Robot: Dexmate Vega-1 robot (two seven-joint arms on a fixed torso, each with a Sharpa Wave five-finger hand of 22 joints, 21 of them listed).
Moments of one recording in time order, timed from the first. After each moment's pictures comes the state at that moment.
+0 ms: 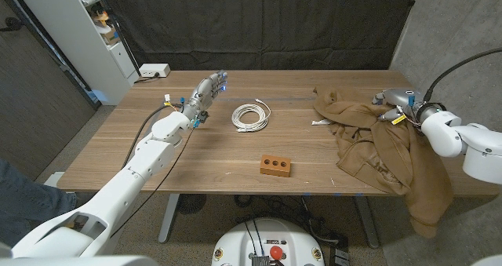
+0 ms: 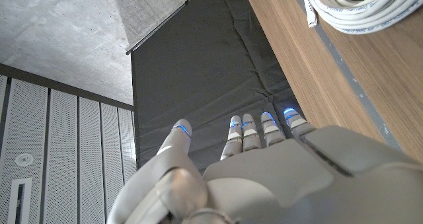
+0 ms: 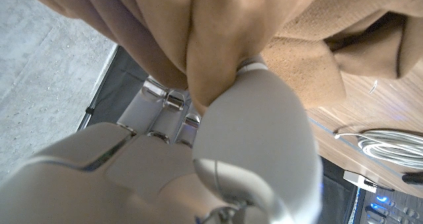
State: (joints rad) left arm 0.82 0.52 0.32 -1.44 -0.52 -0.15 -0.14; left_hand 0.20 0.11 0.46 -0.10 0.18 0.12 0.09 0.19 0.18 0.05 0.05 0.21 0.19 -0.03 0.09 0.19 0.18 -0.08 0.15 0.20 0.18; right arm -1.35 -1.46 -0.14 -2.04 -0.26 -0.49 -0.21; right_hand 1.30 -0.03 0.24 -0.14 0.19 0.64 -0.14 0.74 0.70 0.39 -0.11 0.75 0.91 0.81 -0.09 0.58 1.03 1.07 -0.19 0.86 0.37
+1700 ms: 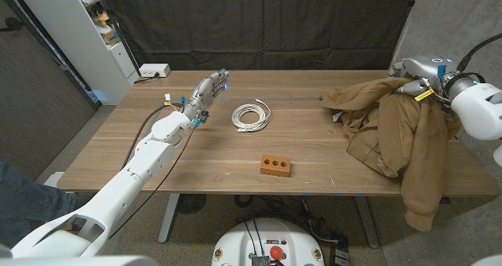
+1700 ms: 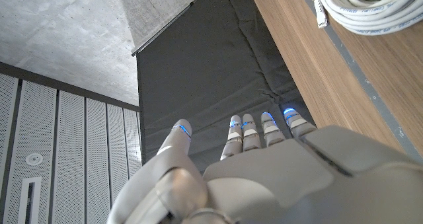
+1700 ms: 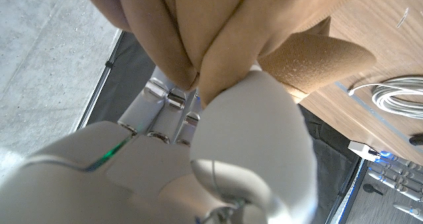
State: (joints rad) left arm 0.84 0.53 0.32 -1.48 -0.52 -0.15 -0.13; left_hand 0.20 0.11 0.46 -0.10 0.18 0.12 0.09 0.19 0.18 0.05 0.05 0.21 0.19 -0.03 0.09 0.19 0.18 -0.08 0.15 0.20 0.18; right arm -1.63 -1.15 0.43 -2.22 -0.59 -0.38 0.10; right_hand 1.30 -0.01 0.26 -0.13 0.19 0.68 -0.12 0.73 0.65 0.45 -0.12 0.73 0.91 0.88 -0.11 0.56 1.10 1.03 -0.17 0.96 0.37
